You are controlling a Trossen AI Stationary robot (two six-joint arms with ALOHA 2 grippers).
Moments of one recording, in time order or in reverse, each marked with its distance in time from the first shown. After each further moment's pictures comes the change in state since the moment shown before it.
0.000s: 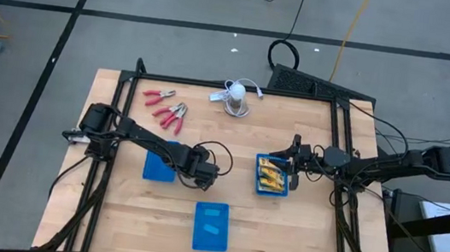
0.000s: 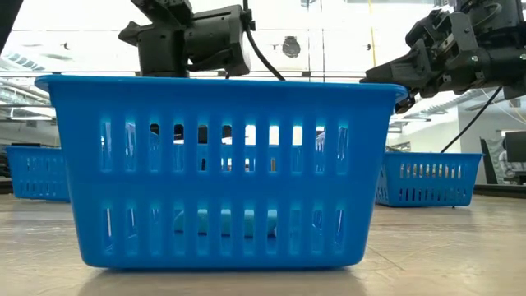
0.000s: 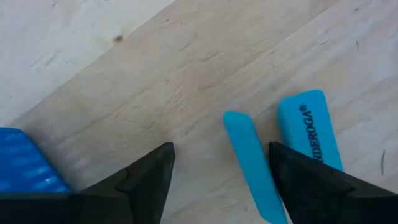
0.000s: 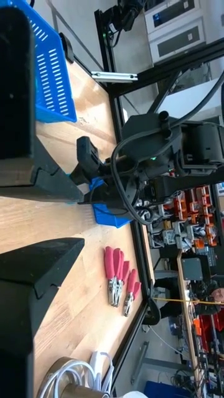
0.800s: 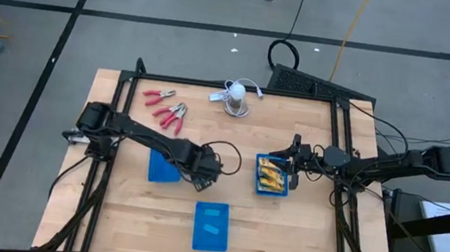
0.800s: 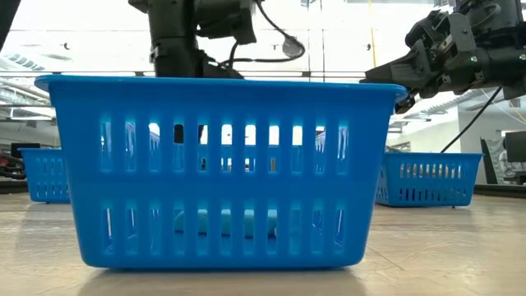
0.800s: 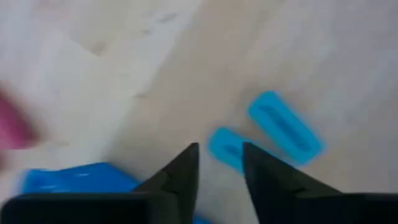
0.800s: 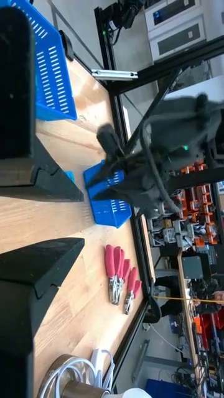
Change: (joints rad) left arm 0.006 -0.040 0.149 -0.188 -0.070 0.386; right arm -0.005 0.000 0.000 -0.002 0.001 0.000
